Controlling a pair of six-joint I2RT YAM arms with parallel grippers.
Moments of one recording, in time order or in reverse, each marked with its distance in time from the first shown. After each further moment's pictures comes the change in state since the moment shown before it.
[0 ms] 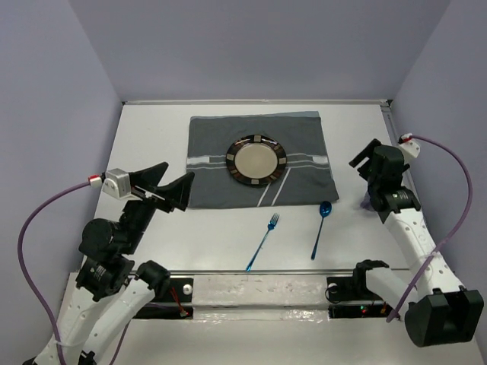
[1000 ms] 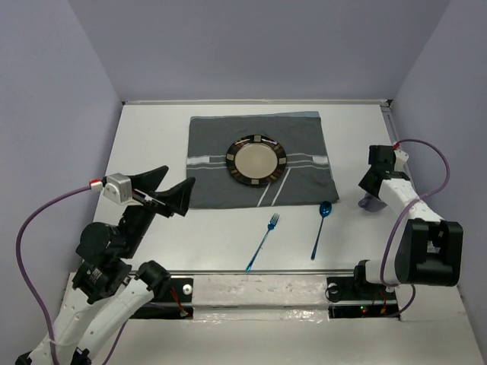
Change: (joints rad) left arm -0.104 -0.039 0.000 -0.034 -0.056 0.062; right arm -0.189 0.402 0.017 -0.120 -0.026 -0.100
